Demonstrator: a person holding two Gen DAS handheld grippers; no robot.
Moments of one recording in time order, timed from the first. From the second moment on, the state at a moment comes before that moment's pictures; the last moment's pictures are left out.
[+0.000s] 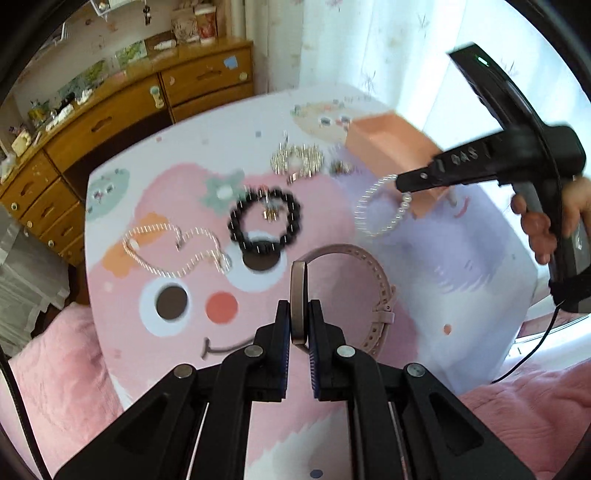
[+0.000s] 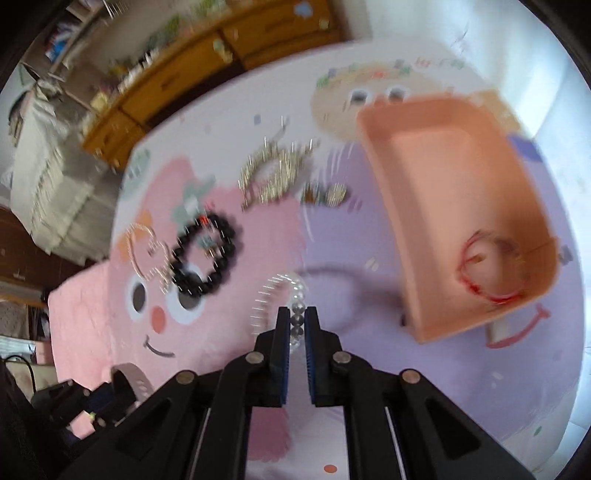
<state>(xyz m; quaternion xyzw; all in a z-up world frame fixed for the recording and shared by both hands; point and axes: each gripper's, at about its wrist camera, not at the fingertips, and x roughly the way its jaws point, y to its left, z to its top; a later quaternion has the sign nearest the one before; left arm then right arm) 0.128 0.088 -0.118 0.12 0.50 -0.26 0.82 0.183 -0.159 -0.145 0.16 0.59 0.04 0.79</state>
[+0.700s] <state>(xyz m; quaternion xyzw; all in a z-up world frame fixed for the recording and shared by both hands) 0.185 -0.066 -0.032 0.07 0.43 -0.30 0.85 0.163 -0.261 -0.024 0.12 0.41 0.11 0.90</state>
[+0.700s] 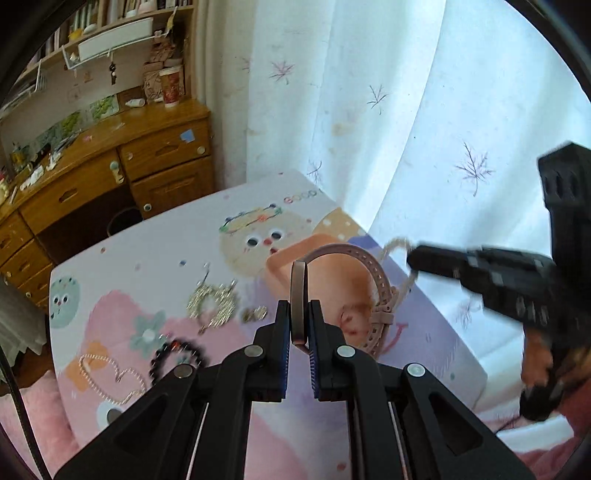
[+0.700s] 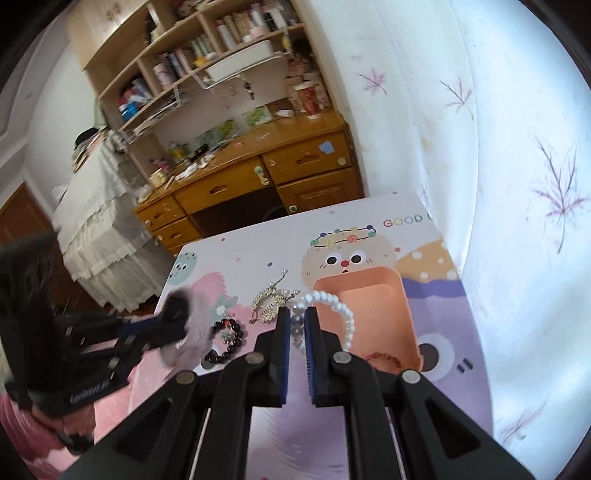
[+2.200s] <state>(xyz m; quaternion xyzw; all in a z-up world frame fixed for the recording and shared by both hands) 0.192 0.110 -0.121 0.00 0.61 0.00 0.79 0.180 -0.171 -0.103 0.13 0.58 0.16 0.78</state>
